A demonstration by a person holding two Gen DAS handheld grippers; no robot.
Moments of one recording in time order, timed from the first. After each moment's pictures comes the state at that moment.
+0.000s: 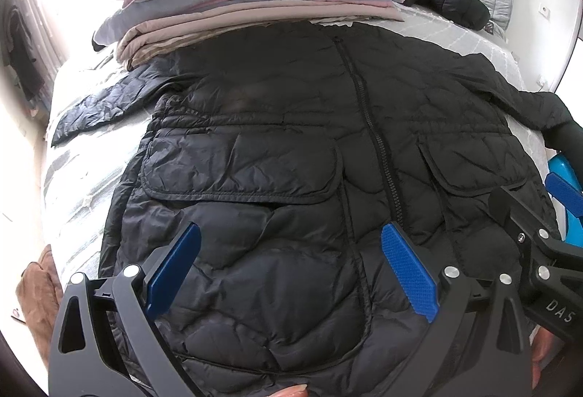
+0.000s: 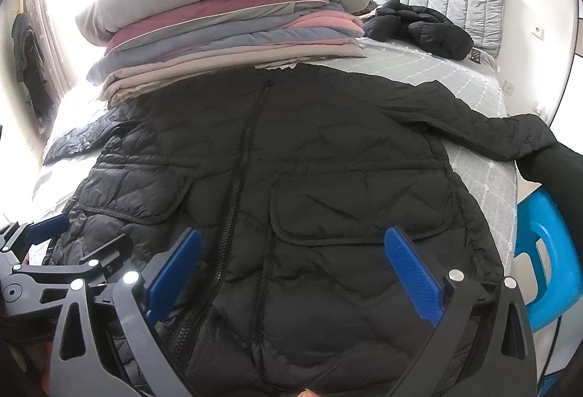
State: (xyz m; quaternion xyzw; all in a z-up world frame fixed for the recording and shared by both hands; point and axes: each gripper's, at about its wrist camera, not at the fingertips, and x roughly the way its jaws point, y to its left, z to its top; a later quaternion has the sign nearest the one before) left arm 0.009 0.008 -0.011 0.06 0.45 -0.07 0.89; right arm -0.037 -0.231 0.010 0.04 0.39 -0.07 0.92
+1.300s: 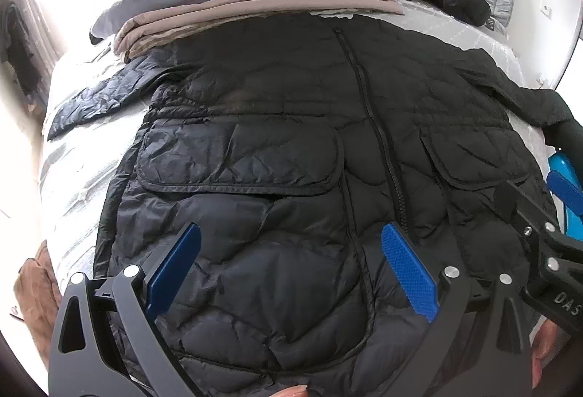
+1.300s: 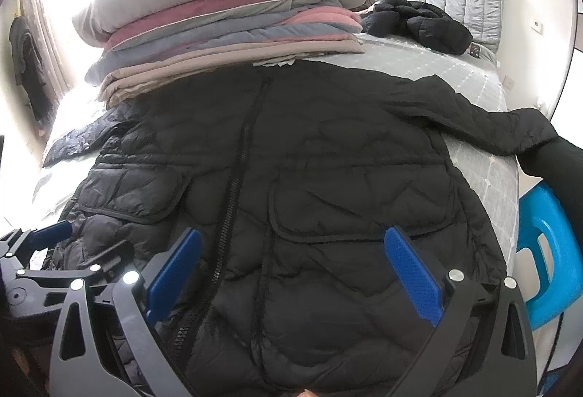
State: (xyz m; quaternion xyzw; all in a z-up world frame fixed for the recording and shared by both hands) left arm 0.011 0.010 -0.019 0.05 0.46 -0.08 0.88; right arm -0.036 -0.233 0.006 0.05 0.40 -0.07 0.91
